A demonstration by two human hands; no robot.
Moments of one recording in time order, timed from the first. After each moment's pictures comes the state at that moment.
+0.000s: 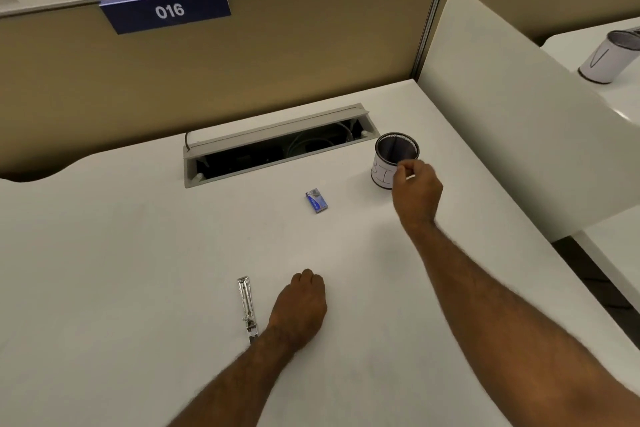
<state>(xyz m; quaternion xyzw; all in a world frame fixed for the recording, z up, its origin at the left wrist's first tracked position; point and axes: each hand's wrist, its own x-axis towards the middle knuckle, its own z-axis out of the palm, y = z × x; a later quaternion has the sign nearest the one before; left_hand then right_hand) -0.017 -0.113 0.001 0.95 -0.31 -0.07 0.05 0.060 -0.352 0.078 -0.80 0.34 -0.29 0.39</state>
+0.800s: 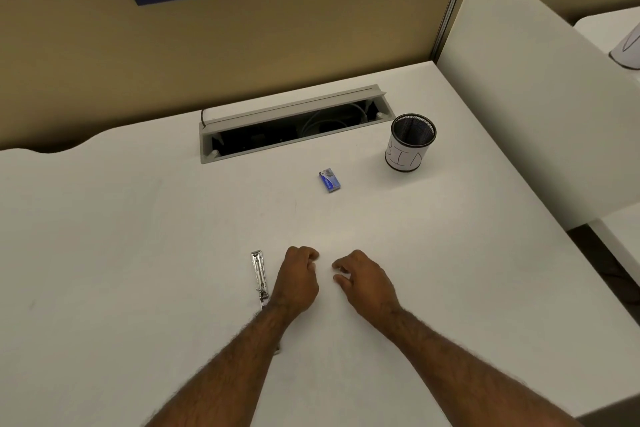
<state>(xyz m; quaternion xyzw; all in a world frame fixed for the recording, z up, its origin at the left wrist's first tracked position) -0.013 -0.090 -0.007 0.91 -0.10 -0.12 0.37 -0.066 -0.239 -0.014 -0.93 0.08 0.07 0.35</state>
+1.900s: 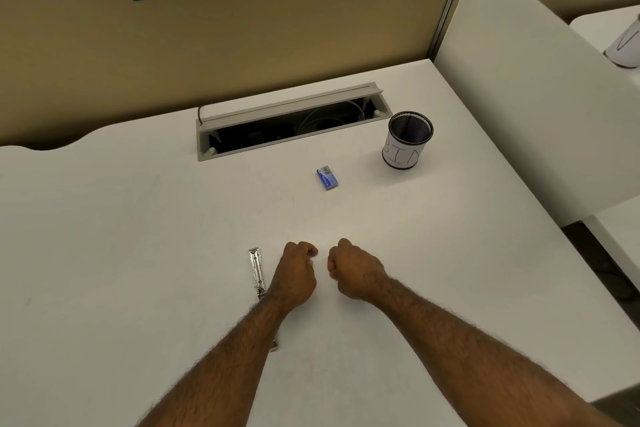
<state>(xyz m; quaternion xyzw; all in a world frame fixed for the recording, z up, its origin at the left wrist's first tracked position) -0.008 -0.089 -0.005 0.92 -0.12 -0.15 0.35 -0.033 -0.235 0.010 -0.95 0.02 0.22 0.20</state>
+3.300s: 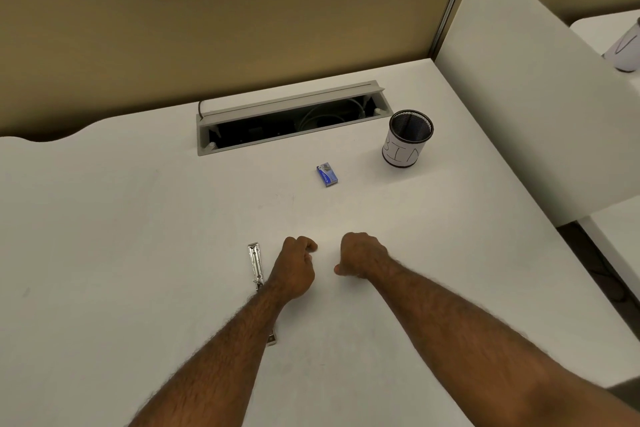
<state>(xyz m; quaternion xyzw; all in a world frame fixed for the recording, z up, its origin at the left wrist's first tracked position) -0.002 -0.087 -0.013 0.91 -0.12 -0.16 0.37 -0.008 -0.241 0.022 -0.92 0.15 0.32 0.14</state>
